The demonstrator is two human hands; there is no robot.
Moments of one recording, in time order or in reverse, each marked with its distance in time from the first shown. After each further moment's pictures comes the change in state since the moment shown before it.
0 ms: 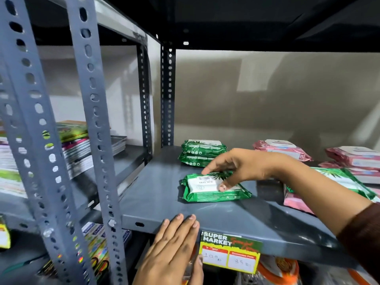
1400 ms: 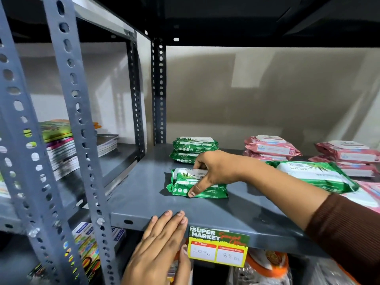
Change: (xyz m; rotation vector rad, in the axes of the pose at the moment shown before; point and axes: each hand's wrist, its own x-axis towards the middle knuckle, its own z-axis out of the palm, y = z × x) left_hand 0.002 0.005 -0.014 -0.090 -0.037 -0.113; right_hand 0.033 -0.024 0.029 -0.369 0.096 0.139
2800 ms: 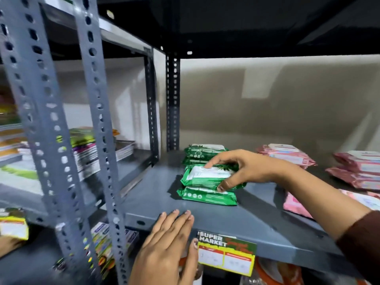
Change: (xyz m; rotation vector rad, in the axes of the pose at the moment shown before) left_hand 0.016 0.016 0.007 0.116 0.144 0.051; right_hand -0.031 0.062 -0.022 0.323 0.109 -0.231
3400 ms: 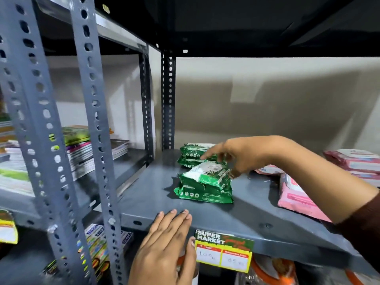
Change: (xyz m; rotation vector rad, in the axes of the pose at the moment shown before) left_hand -0.009 -0.005 0.005 -0.039 0.013 -0.039; right_hand 0.007 -0.059 -0.020 -0.486 -0.236 0.208
